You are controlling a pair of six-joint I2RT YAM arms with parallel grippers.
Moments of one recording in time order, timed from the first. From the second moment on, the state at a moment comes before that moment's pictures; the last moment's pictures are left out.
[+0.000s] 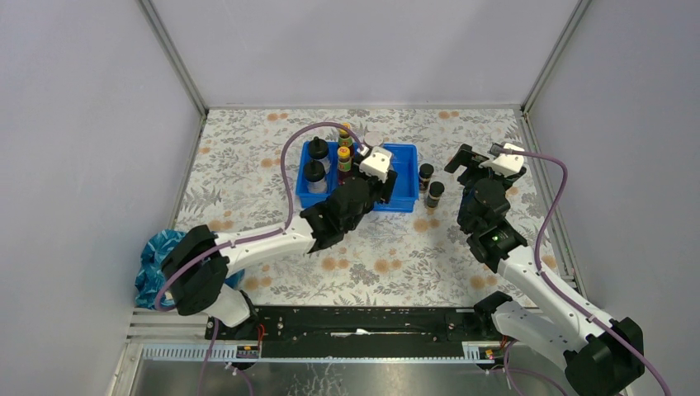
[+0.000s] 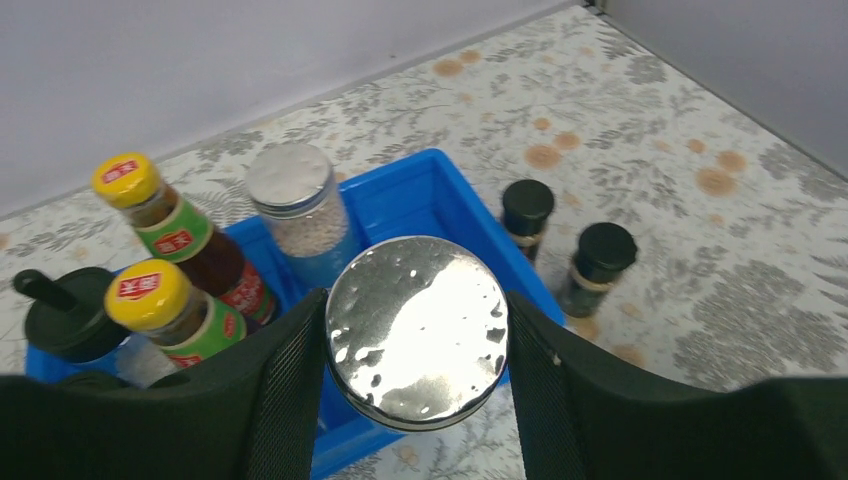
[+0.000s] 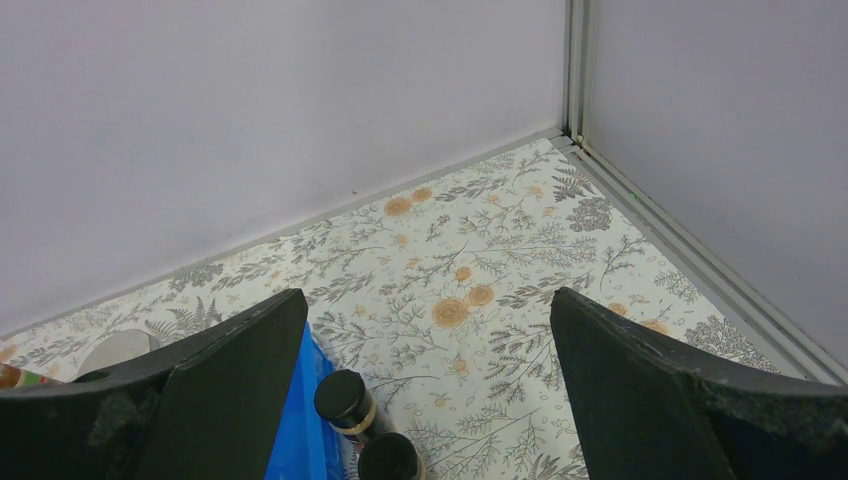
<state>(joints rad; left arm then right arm) -0.98 1.52 0.99 0.40 -0.48 -0.03 0.51 0.90 0.64 0.33 0.85 0.15</state>
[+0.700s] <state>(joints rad) -0.81 1.65 0.99 0.54 -0.46 -0.04 0.51 0.91 0.64 0.33 0.84 0.15</state>
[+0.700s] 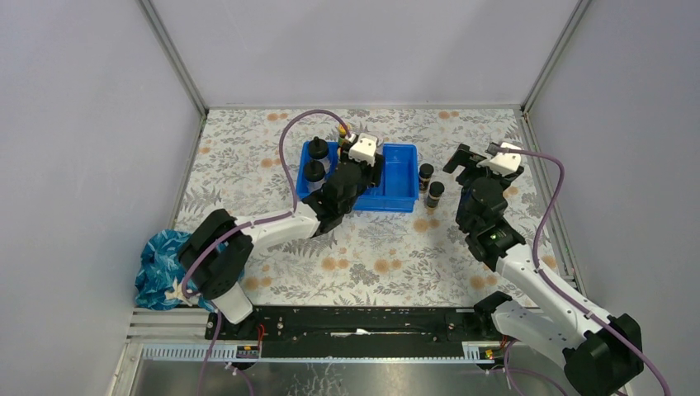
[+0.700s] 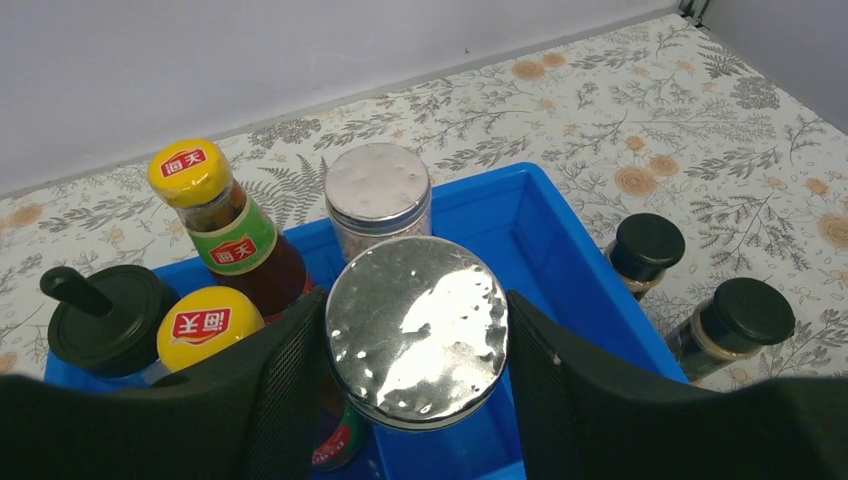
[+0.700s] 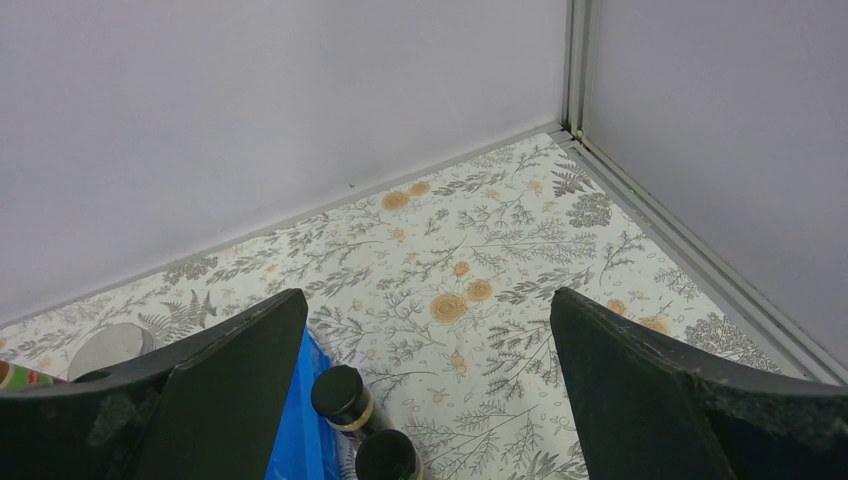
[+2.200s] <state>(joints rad) -0.72 1.74 1.05 0.48 -0.27 -0.16 0.51 0.96 0.63 0.36 0.84 0.15</state>
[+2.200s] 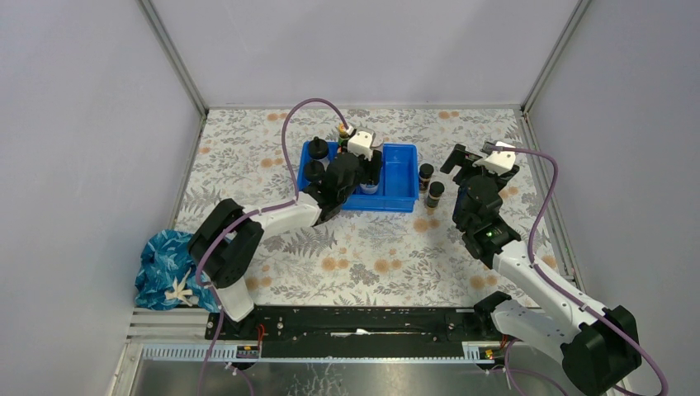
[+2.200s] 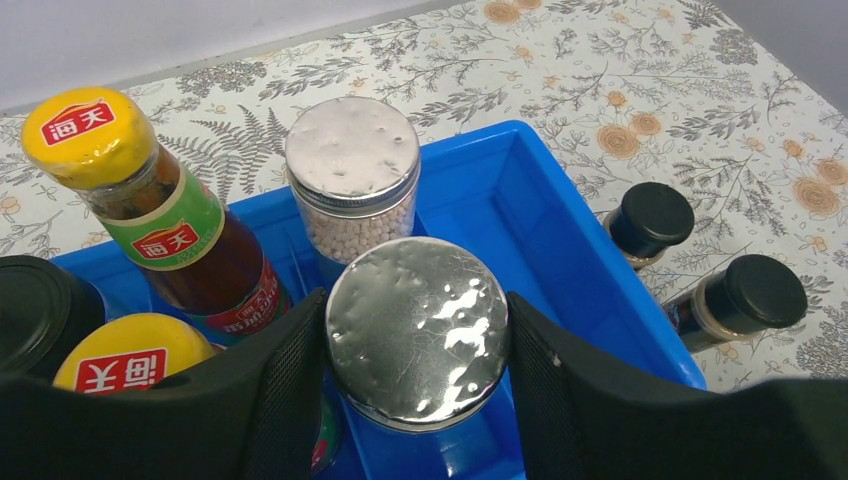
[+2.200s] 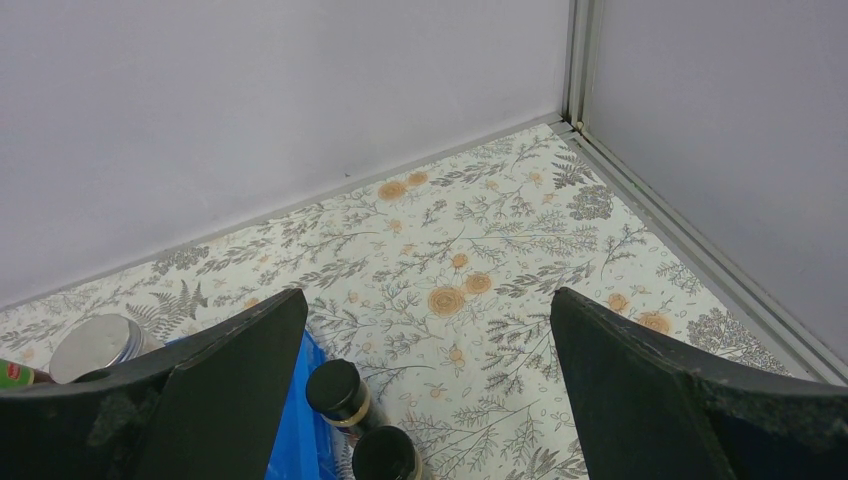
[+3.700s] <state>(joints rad) -0.70 1.81 1.08 0.46 -0.23 -0.19 0.51 0.96 0.62 0.36 0.84 0.15</state>
